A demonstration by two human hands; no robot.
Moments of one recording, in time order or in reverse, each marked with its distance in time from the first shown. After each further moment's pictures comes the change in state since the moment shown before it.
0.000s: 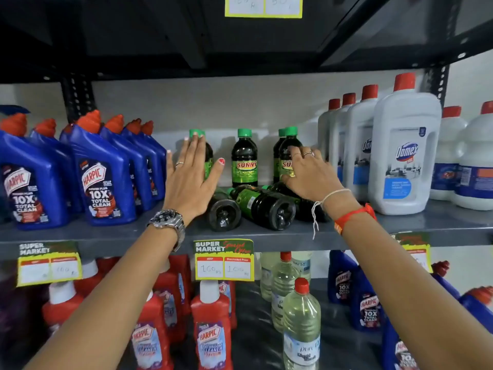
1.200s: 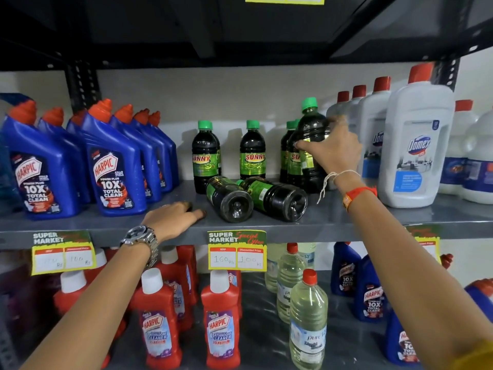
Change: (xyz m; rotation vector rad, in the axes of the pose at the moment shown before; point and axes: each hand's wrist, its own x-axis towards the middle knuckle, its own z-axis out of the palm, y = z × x) left_hand -0.049 -0.074 0.001 0.176 -0.663 -0.218; right_hand 0.025 0.009 0.001 0.435 0.476 0.346
